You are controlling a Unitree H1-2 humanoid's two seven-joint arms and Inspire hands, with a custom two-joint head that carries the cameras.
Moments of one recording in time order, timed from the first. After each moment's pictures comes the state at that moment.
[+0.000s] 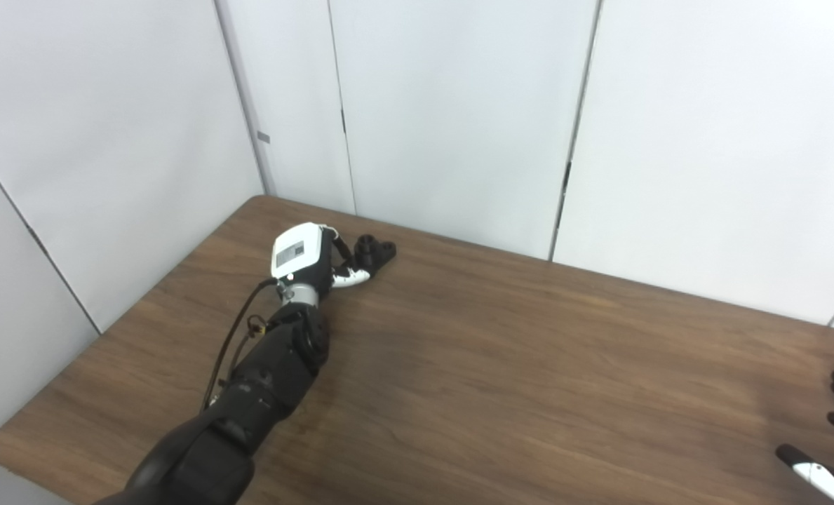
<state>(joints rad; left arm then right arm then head) -0.57 0.45 -0.15 0.81 0.55 0.17 0.43 -0.06 -0.23 -0.06 -0.23 -0.39 0.03 -0.05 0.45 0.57</state>
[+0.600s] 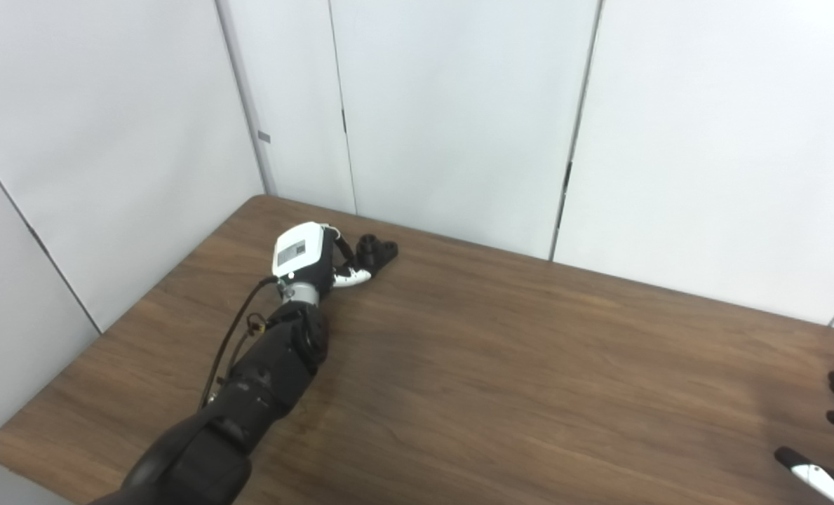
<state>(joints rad) -0.56 0.47 -0.17 0.79 0.54 0.15 0.39 -0.06 -0.23 -0.06 -0.24 -0.40 0.04 -0.04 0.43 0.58</state>
